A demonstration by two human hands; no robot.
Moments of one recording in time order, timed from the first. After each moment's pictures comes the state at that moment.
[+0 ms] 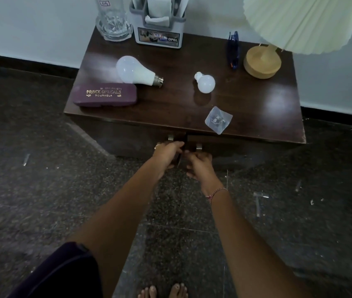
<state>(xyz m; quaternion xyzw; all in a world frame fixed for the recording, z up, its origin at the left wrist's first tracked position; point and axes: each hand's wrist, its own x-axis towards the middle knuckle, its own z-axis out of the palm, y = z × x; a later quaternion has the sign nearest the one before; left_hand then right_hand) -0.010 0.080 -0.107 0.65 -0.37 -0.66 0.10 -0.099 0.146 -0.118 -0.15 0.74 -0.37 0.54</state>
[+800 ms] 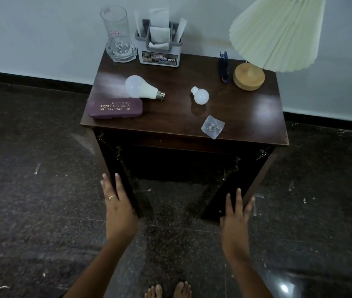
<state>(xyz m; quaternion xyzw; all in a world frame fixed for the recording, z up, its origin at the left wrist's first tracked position) 0.127 0.199 -0.092 0.68 -0.68 -0.28 0.06 -0.100 0.312 -0.104 -0.46 0.87 -0.08 0.15</state>
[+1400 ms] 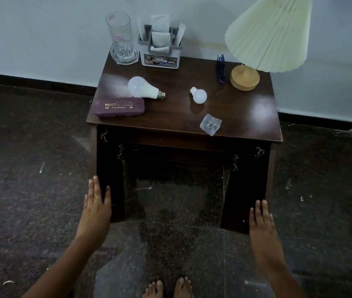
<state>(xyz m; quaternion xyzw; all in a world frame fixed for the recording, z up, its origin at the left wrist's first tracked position) 0.200 0.200 -0.094 0.59 -0.78 -0.14 -0.15 -0.156 0.374 -0.089 -0.55 0.81 0.16 0.05</state>
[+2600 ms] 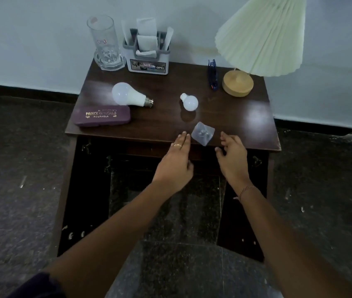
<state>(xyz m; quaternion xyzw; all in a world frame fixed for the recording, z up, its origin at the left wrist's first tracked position) -0.024 0.117 -0.058 0.44 -0.84 -0.30 0.12 -0.174 0.157 -0.048 -0.43 0.83 -0.30 0.19</state>
